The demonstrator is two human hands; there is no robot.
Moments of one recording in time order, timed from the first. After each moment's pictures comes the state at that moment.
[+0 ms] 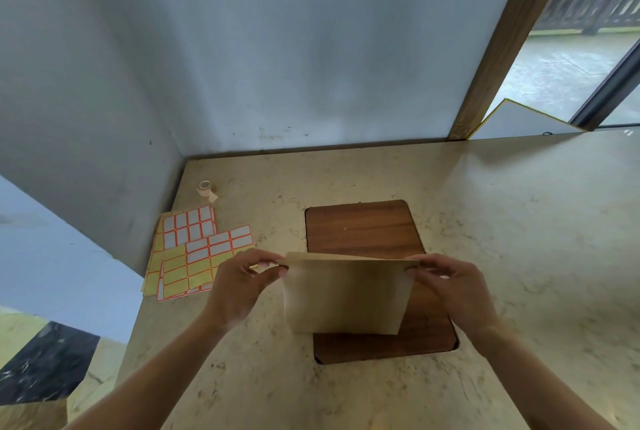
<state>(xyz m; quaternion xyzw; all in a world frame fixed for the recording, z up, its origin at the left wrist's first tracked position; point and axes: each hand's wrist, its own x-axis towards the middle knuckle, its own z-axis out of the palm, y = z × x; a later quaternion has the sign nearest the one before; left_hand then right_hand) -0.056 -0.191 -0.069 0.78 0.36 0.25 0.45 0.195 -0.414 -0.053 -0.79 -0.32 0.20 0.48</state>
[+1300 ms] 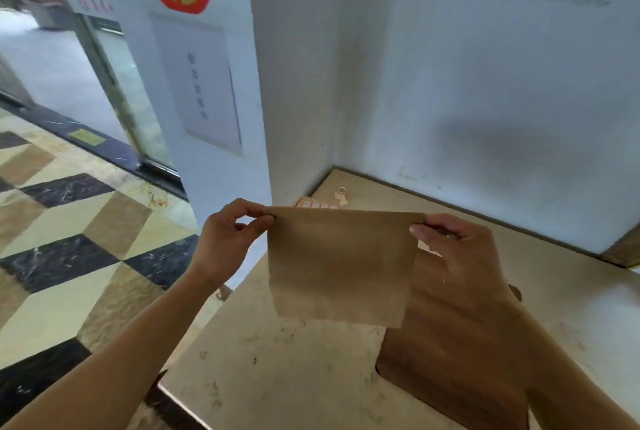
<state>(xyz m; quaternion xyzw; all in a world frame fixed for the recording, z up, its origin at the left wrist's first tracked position) -0.234 -0.250 0.051 0.64 0.51 0.49 0.30 0.088 -0.313 0.068 -0.59 -0.52 0.29 0.54</state>
